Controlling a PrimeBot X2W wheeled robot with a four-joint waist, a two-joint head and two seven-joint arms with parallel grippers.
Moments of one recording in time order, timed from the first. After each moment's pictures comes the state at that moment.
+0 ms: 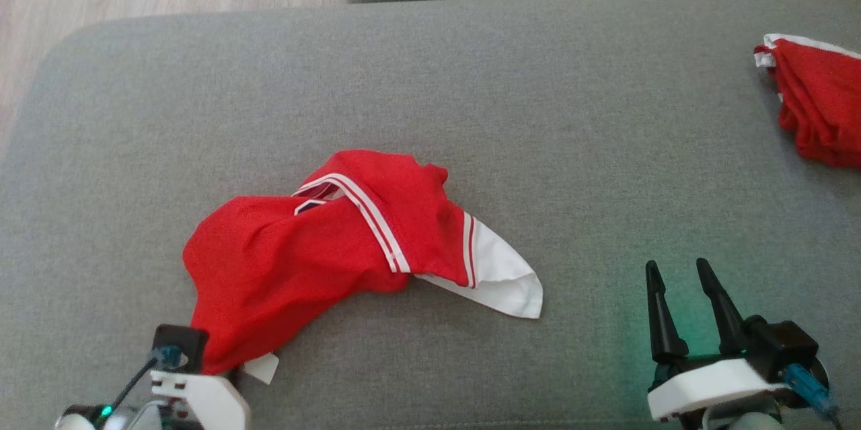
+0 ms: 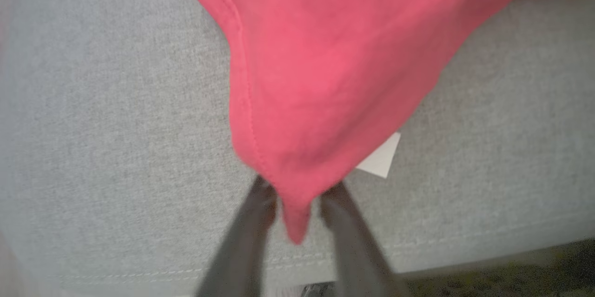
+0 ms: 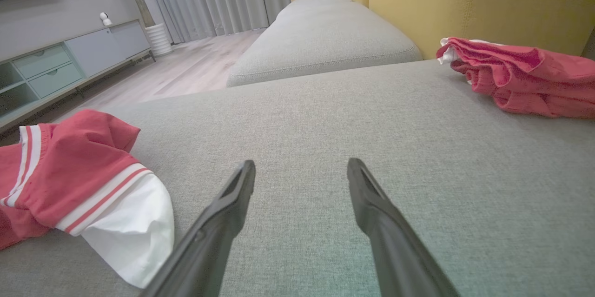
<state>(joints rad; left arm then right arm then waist) -0.21 0.80 -1.08 -0.03 -0.88 0.64 0.13 0.06 -0.04 0.04 0.27 0.17 0.12 -0.25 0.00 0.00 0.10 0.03</state>
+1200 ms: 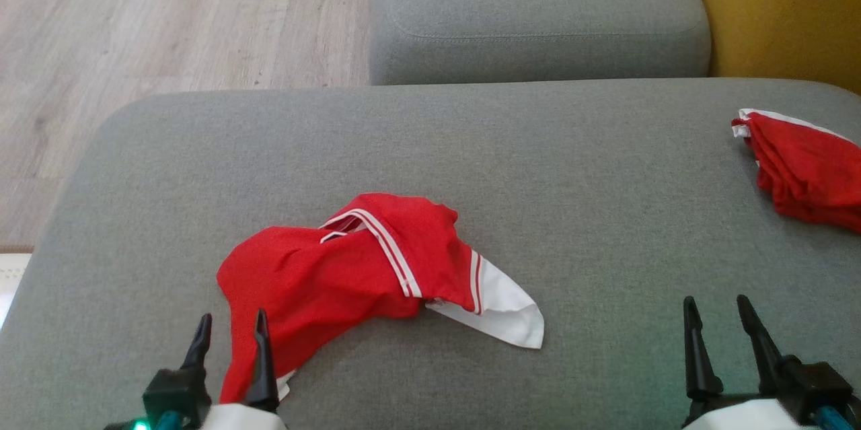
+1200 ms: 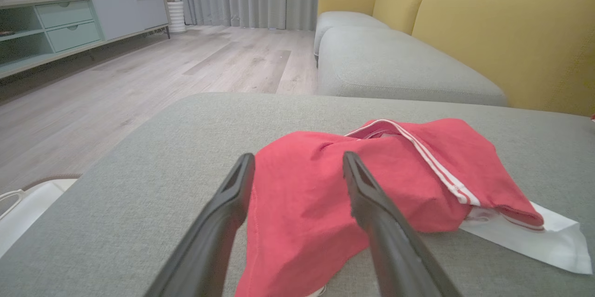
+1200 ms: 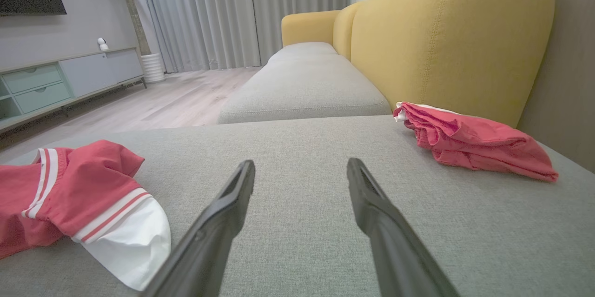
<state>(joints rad) 0.16 0.31 -0.44 0.03 -0.40 0.42 -0.25 0.18 -0.04 -0.05 0.20 0.10 0.12 -0.25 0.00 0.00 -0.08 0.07</state>
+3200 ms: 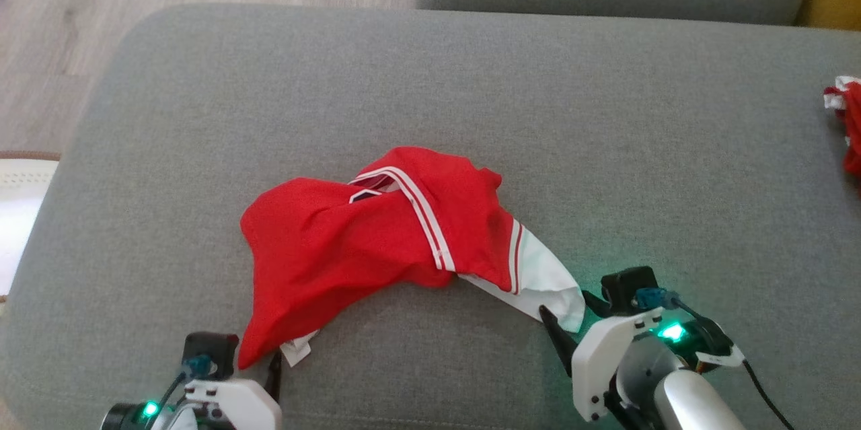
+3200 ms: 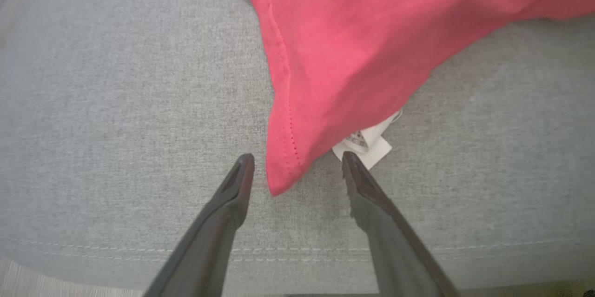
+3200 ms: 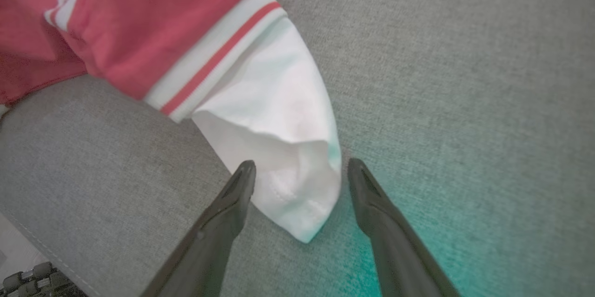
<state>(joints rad) 0.12 0.22 -0.28 0.15 -0.17 0.12 0.26 -0.09 -0.05 0.27 0.37 0.11 0.12 0.35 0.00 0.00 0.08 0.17</state>
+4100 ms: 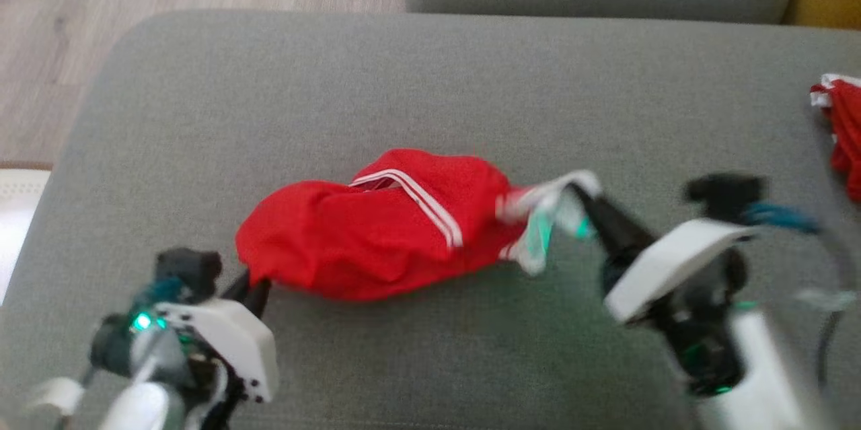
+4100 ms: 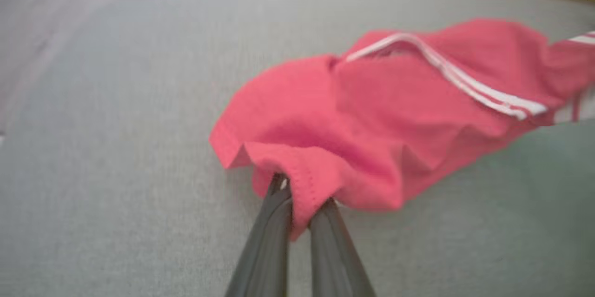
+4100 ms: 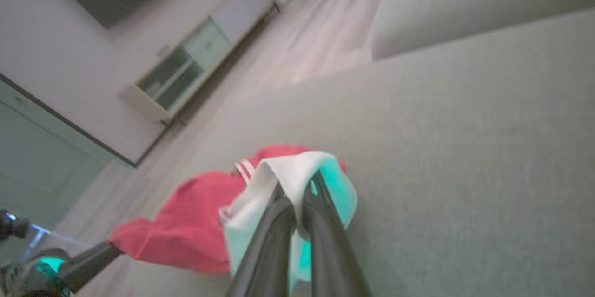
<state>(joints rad) 0.00 0.25 -0.26 -0.04 -0.30 0.03 0.34 -0.15 -0.05 0.19 0.02 0.62 0.12 0.43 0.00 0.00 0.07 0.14</state>
